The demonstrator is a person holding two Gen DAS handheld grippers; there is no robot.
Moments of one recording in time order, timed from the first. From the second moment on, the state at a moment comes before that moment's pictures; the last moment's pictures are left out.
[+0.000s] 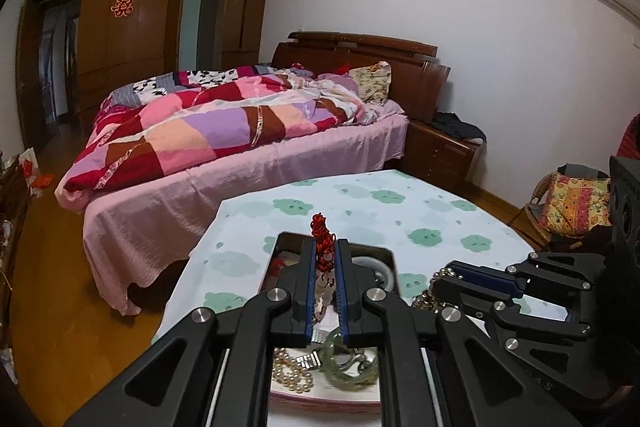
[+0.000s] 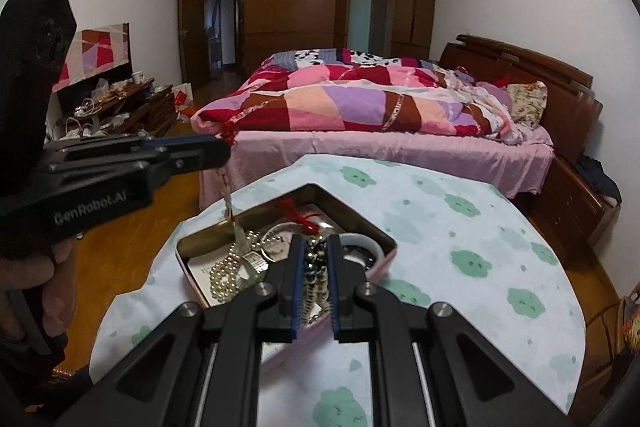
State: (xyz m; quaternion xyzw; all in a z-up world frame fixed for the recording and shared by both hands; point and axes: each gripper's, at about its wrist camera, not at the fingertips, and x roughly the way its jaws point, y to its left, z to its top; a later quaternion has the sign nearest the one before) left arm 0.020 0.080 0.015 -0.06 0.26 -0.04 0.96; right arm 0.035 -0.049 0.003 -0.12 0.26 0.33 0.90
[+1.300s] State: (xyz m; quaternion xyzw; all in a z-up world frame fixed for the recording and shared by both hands) left arm 0.049 0.096 -0.053 -0.06 0.34 -0.01 0.94; right arm 0.062 -0.017 -0.050 -0.13 0.32 0.32 0.88
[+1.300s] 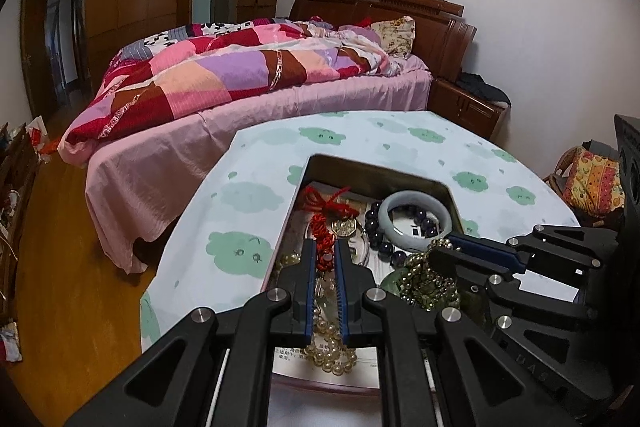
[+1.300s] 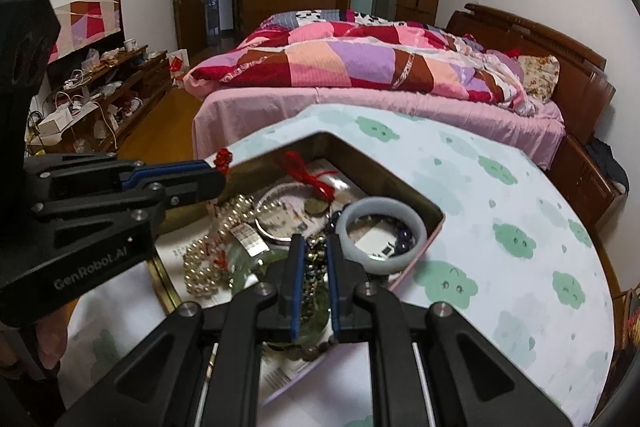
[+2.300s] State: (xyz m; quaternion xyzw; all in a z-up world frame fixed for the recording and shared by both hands) left arm 0.055 0.081 -0.077 -0.04 0.37 -0.02 0.93; right arm 0.066 -0.020 -0.069 -0.13 0.35 0.31 0.87
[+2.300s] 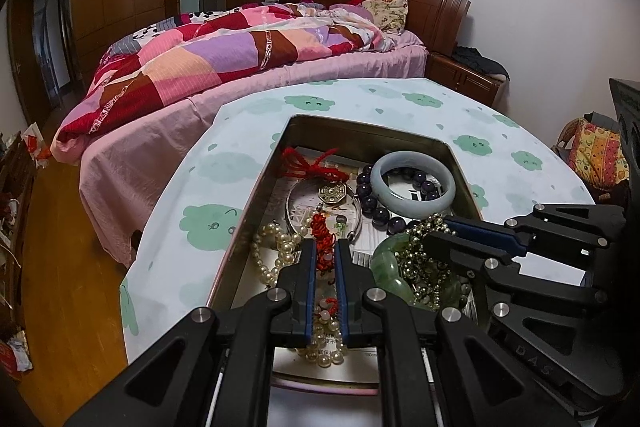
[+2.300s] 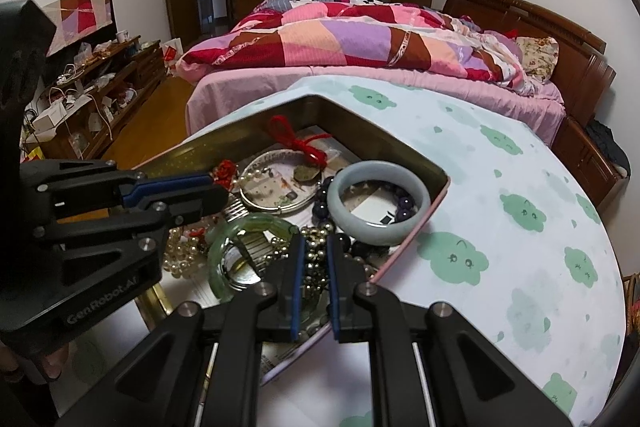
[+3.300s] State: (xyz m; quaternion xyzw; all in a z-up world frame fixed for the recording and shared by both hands) left arm 0.055 0.082 -0.076 -0.04 0.37 -0.02 0.93; right arm 0.066 -0.018 -0.073 -0.14 0.35 0.31 0.87
